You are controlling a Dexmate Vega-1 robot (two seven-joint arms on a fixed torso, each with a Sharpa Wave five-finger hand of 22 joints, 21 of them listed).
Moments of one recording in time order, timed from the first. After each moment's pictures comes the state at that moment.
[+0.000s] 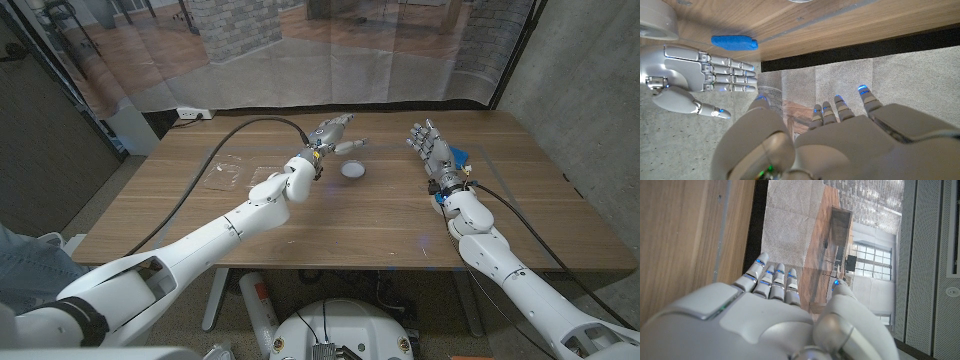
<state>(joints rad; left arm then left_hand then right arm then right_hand) 0.59 0.49 0.86 -1.64 0.56 0.31 0.21 0.48 -0.01 0.20 0.01 0.38 -0.04 0.00 0.20 0.19 -0.04 -0.03 0.21 0.19 -0.03 0.03 0.20 0.19 -0.06 0.20 0.27 0.19 -0.95 -0.46 -0.33 -1.36 0.68 0.44 0.02 0.26 0.01 0.27 -0.03 0.19 0.27 0.04 0.20 0.19 0.26 0.07 0.25 0.18 0.18 0.00 0.20 0.19 0.16 -0.04 0.52 0.17</state>
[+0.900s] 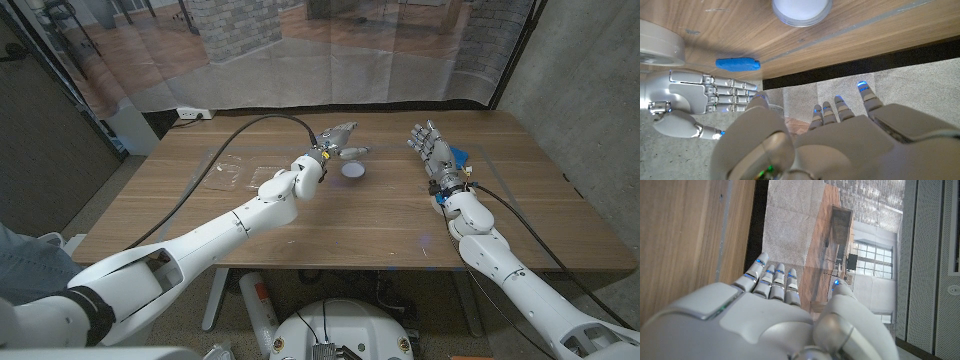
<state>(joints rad) 0.53 0.48 0.93 -1.63 0.60 0.41 0.09 0.51 -0.03 0.19 0.00 0.38 -0.05 0.00 0.20 0.19 -0.05 -0.02 0.20 0.19 -0.03 0.03 0.20 0.19 0.00 0.21 0.28 0.19 -0.94 -0.46 -0.33 -1.35 0.69 0.45 0.03 0.26 0.01 0.27 -0.03 0.18 0.27 0.04 0.20 0.19 0.26 0.07 0.24 0.18 0.18 0.01 0.20 0.19 0.16 -0.04 0.51 0.17</state>
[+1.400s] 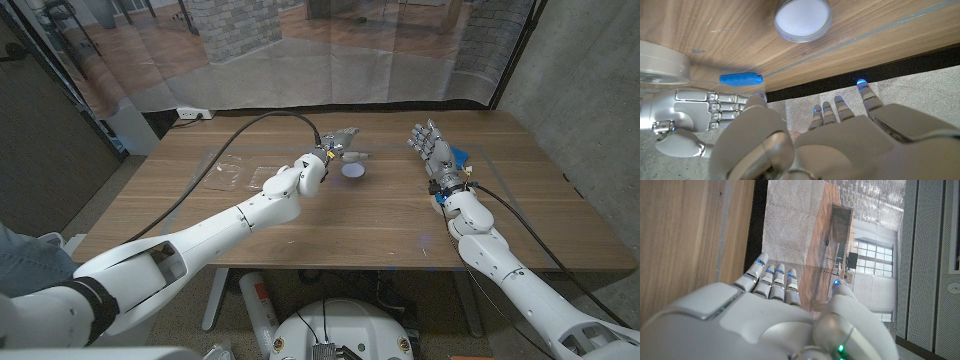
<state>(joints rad) 0.49 0.47 0.97 -1.62 0.62 0.45 0.02 0.52 -0.05 0.18 -0.02 0.38 -0.06 0.00 0.20 0.19 -0.05 -0.02 0.20 0.19 -0.03 0.04 0.20 0.19 0.03 0.21 0.28 0.19 -0.94 -0.45 -0.33 -1.34 0.69 0.45 0.03 0.26 0.01 0.27 -0.03 0.18 0.27 0.04 0.20 0.19 0.26 0.07 0.24 0.18 0.19 0.00 0.20 0.19 0.16 -0.04 0.51 0.17</state>
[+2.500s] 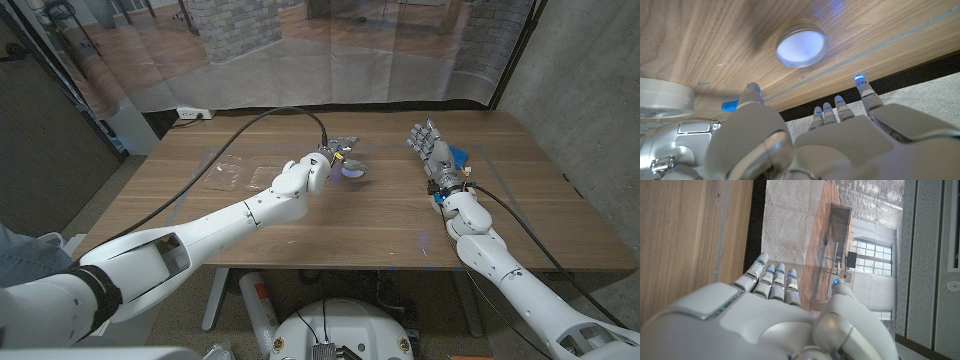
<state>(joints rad) 0.43 0.47 1.06 -1.64 0.71 0.58 -0.16 0.60 -0.11 0.17 -0.07 0.38 -0.08 -0.01 0.20 0.19 -0.07 -0.02 0.20 0.19 -0.03 0.05 0.20 0.19 0.11 0.21 0.29 0.19 -0.94 -0.45 -0.33 -1.35 0.70 0.45 0.02 0.26 0.02 0.27 -0.03 0.18 0.27 0.04 0.20 0.19 0.26 0.07 0.24 0.18 0.19 0.01 0.20 0.19 0.17 -0.04 0.50 0.17</state>
